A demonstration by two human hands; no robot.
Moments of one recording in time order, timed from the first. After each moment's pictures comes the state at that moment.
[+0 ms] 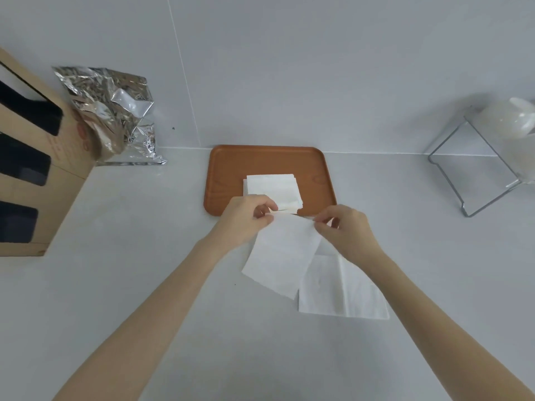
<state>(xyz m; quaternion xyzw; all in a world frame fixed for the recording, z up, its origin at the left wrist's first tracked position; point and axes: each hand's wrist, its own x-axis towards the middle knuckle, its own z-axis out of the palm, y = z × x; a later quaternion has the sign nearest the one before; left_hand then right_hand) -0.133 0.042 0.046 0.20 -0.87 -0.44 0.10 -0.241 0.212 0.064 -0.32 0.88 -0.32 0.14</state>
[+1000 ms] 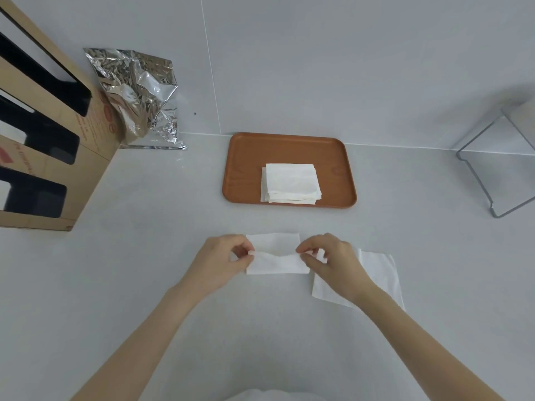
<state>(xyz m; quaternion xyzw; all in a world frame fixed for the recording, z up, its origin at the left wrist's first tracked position) -0.037 0.052 0.012 0.27 -0.86 -0.43 0.07 -0.189 0.217 0.022 -0.43 0.81 -0.32 0.21</state>
